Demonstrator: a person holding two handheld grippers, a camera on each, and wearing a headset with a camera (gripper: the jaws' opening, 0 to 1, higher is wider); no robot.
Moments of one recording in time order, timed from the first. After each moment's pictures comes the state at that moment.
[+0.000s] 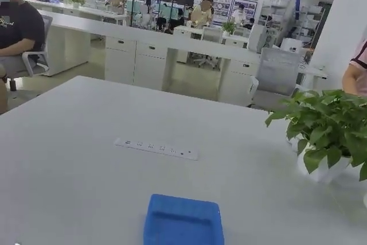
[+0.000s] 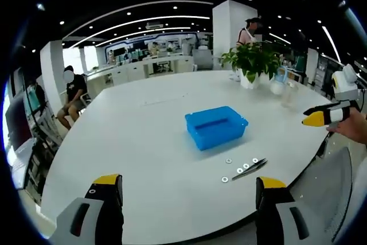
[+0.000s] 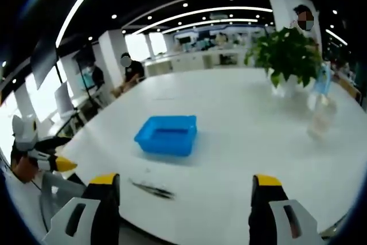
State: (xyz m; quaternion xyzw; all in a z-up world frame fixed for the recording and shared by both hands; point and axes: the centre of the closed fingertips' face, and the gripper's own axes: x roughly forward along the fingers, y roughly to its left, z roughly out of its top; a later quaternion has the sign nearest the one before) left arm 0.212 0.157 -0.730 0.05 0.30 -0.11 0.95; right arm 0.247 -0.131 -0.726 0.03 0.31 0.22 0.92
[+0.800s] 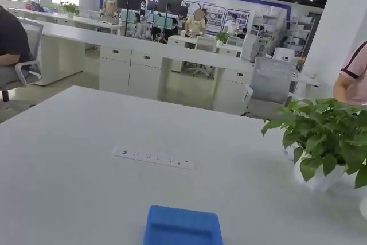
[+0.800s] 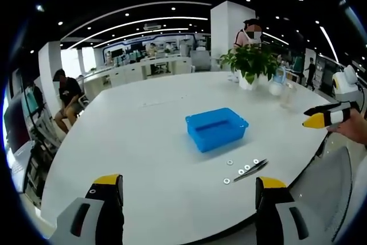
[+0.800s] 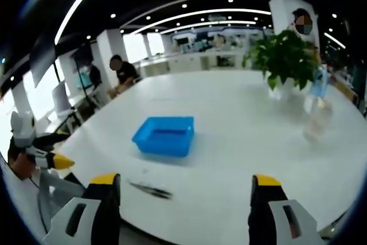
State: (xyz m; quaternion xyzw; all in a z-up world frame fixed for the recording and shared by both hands) left arm 0.214 0.159 -0.727 0.06 0.29 -0.12 0.95; right arm 0.246 -0.132 -0.726 0.02 0.31 0.21 0.93
